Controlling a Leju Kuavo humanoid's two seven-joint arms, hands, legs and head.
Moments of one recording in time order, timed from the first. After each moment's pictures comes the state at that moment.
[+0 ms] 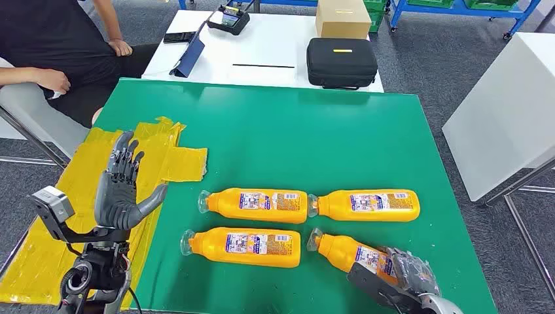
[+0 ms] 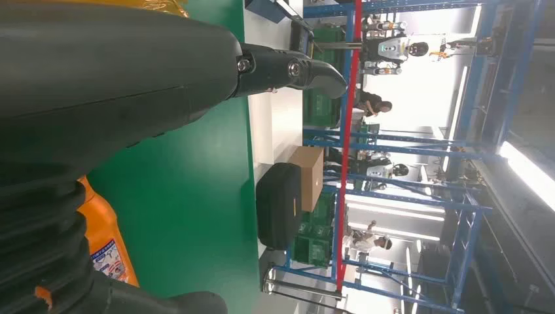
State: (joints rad) left arm -0.05 -0.03 -0.09 -1.50 0.21 -0.14 -0.41; right arm 0.38 -0.27 -0.02 -1.62 0.93 0.36 0.26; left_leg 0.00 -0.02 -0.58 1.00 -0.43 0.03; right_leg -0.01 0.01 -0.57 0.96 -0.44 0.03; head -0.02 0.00
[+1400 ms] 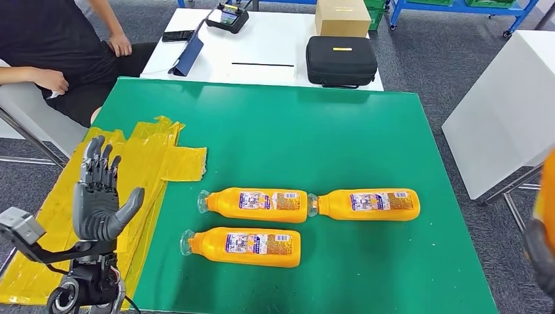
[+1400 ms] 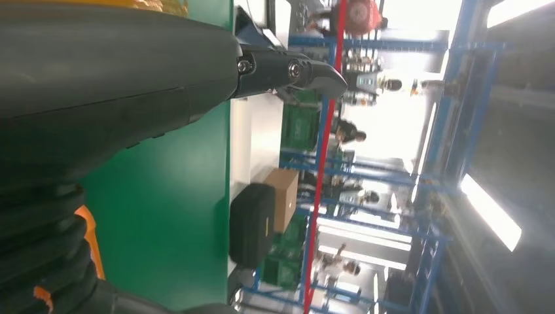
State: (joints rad) left arm 0.03 -0.13 0.00 -1.63 0.17 -0.15 -0.42; right arm 0.10 0.33 -0.90 -2.14 0.51 0.31 -0.23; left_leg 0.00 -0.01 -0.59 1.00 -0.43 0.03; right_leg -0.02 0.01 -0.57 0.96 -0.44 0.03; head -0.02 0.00
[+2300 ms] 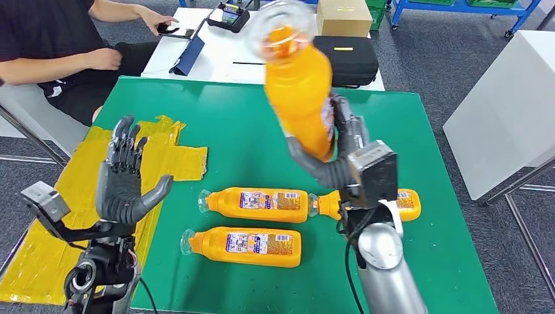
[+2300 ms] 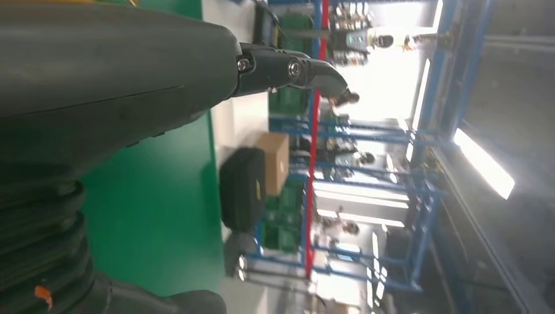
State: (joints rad) left arm -0.08 -0.12 -0.12 -1.60 0.18 -0.14 -0.37; right arm -0.28 0.11 0.23 -1.62 0.26 -0.01 -0.17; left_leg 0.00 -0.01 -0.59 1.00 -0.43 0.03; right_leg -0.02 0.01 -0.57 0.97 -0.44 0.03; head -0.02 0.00
